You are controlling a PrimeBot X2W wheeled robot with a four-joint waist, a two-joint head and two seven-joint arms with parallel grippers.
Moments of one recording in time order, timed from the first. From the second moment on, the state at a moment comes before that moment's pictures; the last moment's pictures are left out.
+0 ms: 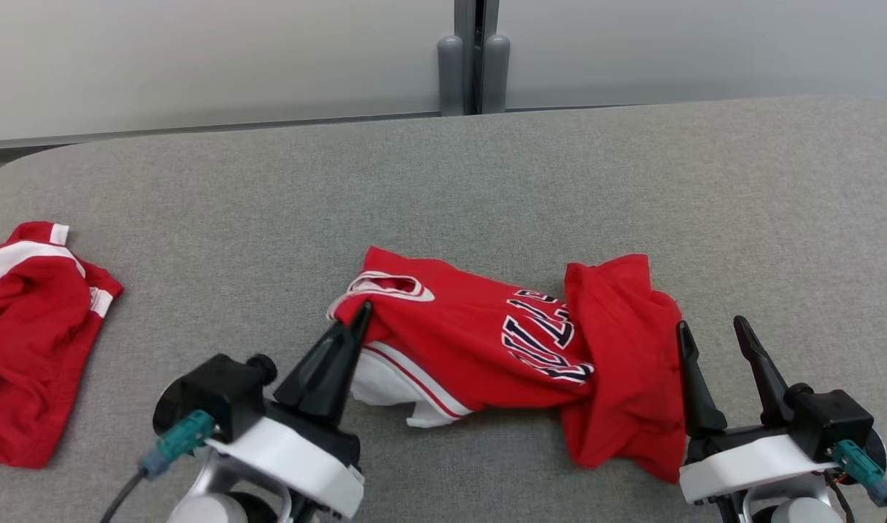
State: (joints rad) left arm -0.09 0.25 -0.45 -0.24 -0.46 0.03 0.05; right arm -0.07 -0.05 0.08 0.20 0.16 0.13 -0.21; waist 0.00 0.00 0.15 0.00
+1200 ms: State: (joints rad) left arm -0.55 0.13 -0.41 0.75 -0.46 -0.02 -0.26; right arm -0.14 -0.05 0.11 0.26 0.17 0.13 -0.25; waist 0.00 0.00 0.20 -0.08
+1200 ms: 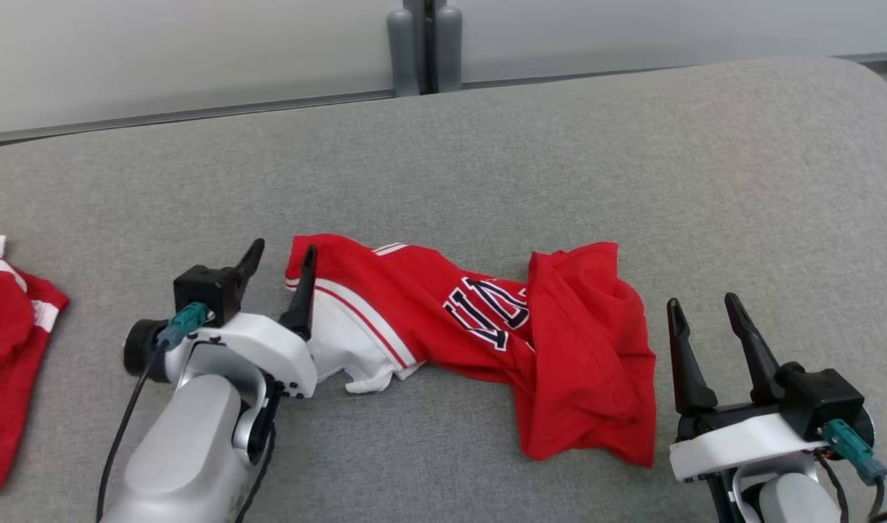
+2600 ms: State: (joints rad) left arm -0.10 0.13 -0.25 0.16 -0.21 0.08 -0.26; right arm 0.03 -0.09 0.18 0.20 0.16 0.13 -0.06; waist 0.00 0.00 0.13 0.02
